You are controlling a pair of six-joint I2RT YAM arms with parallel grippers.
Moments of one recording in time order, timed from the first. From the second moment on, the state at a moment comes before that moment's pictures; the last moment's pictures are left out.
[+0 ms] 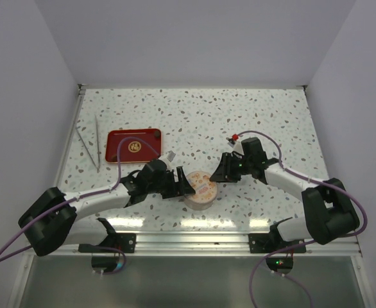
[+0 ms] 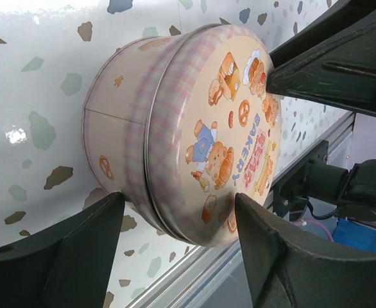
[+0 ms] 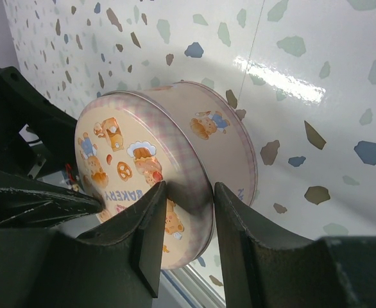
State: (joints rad) left arm -0.81 1.26 0.51 0.07 0.20 -0.96; right arm 0.39 1.39 0.64 -0.13 -0.58 0.58
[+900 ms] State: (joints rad) left arm -0.80 1.24 0.51 0.04 0.20 -0.97; right arm 0.41 1.39 0.66 -0.16 -0.56 0.59
